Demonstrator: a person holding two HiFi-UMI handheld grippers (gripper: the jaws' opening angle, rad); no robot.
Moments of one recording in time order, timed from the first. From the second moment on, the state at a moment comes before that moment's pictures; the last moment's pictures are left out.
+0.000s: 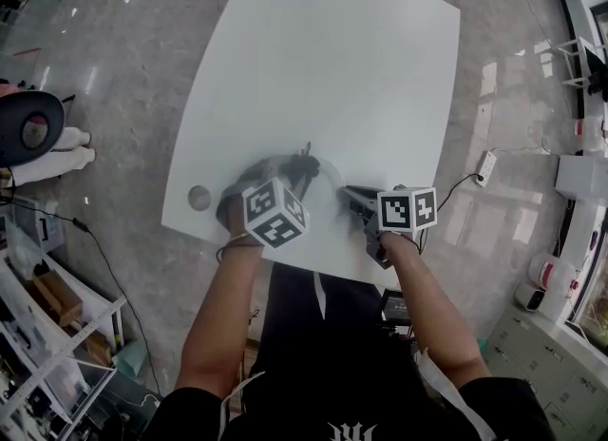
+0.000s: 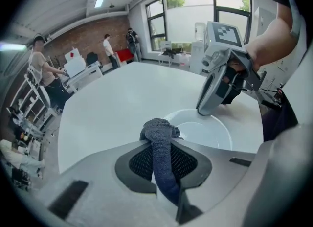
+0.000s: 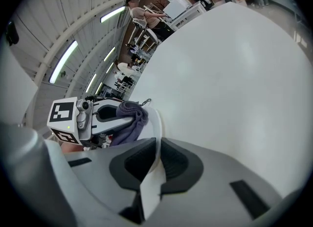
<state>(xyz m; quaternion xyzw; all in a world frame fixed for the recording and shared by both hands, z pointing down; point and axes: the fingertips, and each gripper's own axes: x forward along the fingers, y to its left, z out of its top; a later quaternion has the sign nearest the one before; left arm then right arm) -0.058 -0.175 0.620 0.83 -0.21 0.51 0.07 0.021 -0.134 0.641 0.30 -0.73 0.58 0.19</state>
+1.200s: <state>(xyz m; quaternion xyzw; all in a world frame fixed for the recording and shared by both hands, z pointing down) -0.019 -0.137 0.623 0.85 -0.18 0.50 0.07 0.022 -0.135 0.640 0.30 -0.73 0.57 0.19</state>
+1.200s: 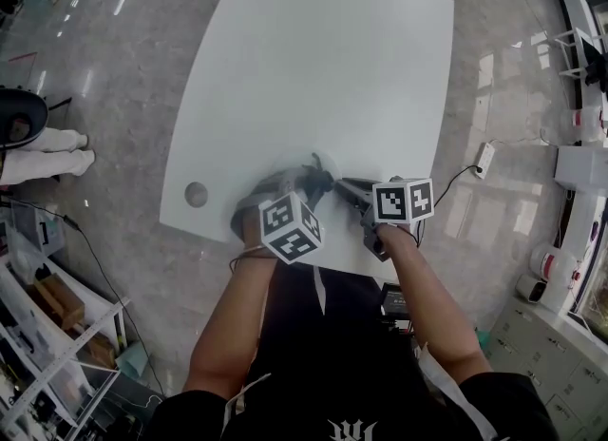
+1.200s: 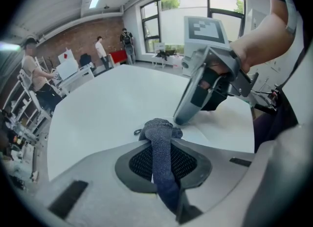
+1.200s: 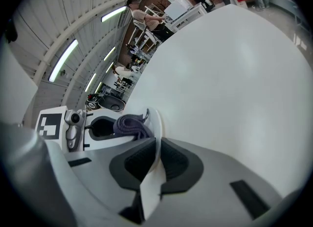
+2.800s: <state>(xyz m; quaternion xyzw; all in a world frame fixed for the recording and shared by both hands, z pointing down) -0.068 -0.167 0.621 0.83 -0.23 0.50 0.10 0.030 -0.136 0.639 0.32 -0.73 0.57 0.19</state>
